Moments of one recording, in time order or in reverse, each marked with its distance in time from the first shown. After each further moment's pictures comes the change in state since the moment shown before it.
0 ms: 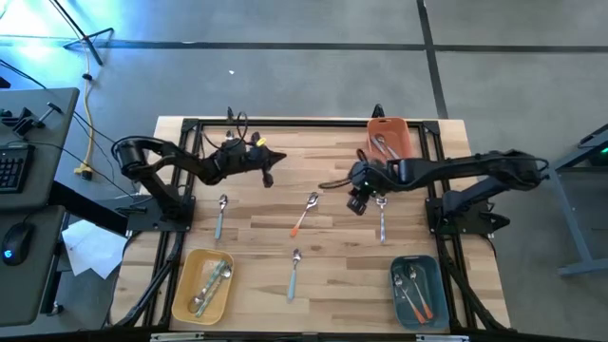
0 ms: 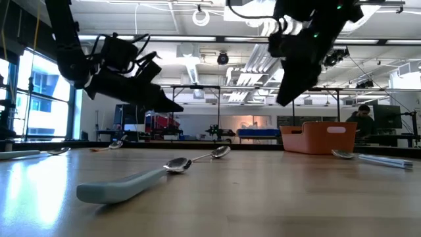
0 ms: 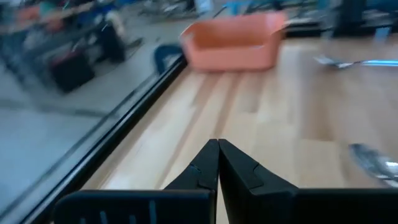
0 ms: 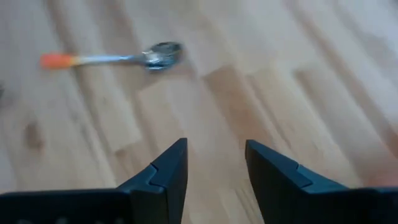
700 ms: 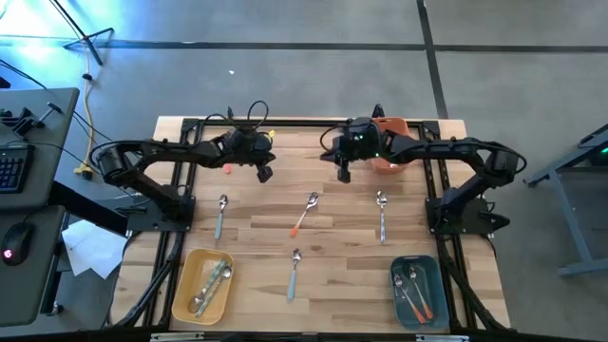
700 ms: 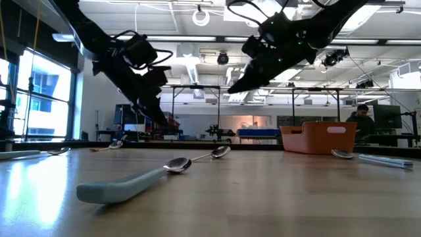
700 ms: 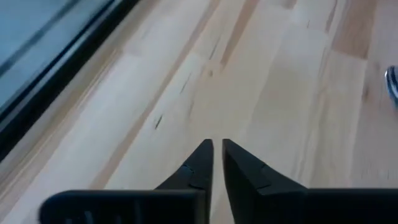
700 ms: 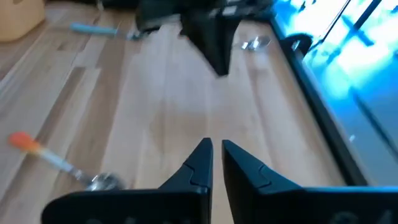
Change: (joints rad) left arm 0.052 -0.155 0.251 -0.922 -0.051 -0.093; right arm -0.371 0.186 0.000 0.675 -0.466 -0.700
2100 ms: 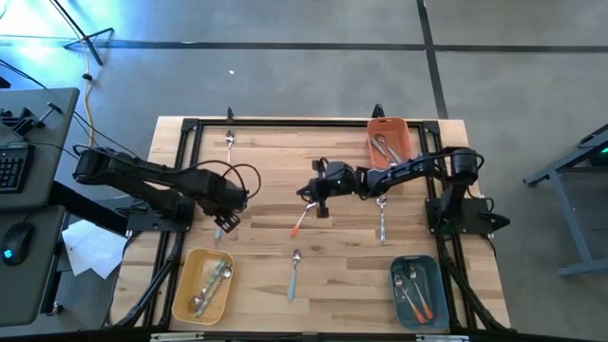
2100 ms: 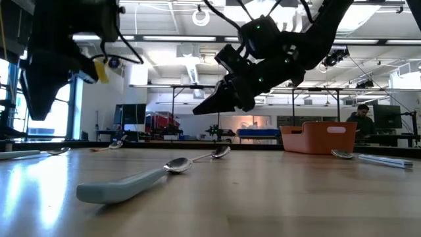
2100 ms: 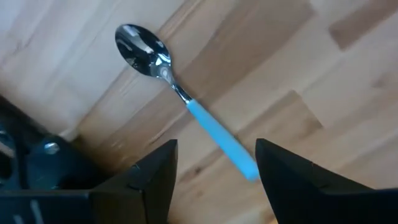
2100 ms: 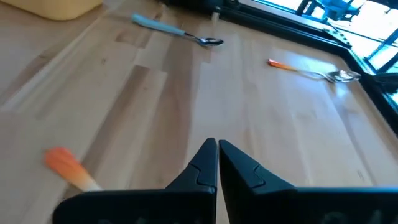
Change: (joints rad) left arm -0.626 -0.235 0.100 -1.205 -0.068 -0.989; right arm 0.317 0.312 -0.005 0.403 0.199 0.000
